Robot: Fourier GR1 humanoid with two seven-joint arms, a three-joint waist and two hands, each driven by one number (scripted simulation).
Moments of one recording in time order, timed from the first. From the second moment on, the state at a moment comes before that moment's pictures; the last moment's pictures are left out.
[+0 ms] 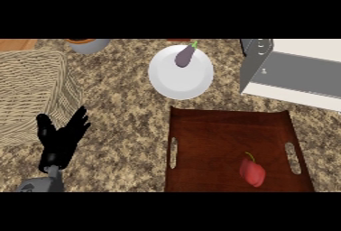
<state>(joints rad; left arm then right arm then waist) -0.06 0.22 0.03 -1.33 0.17 0.02 0.26 -1.18 -0.77 -0.31 -0.61 0.54 0.10 0.12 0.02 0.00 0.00</state>
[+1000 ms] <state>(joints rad) -0.04 0.22 0.05 -1.36 0.17 0.00 0.28 -1.23 -0.90 -0.60 -0.54 0.32 -0.09 0.19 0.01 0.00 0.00</state>
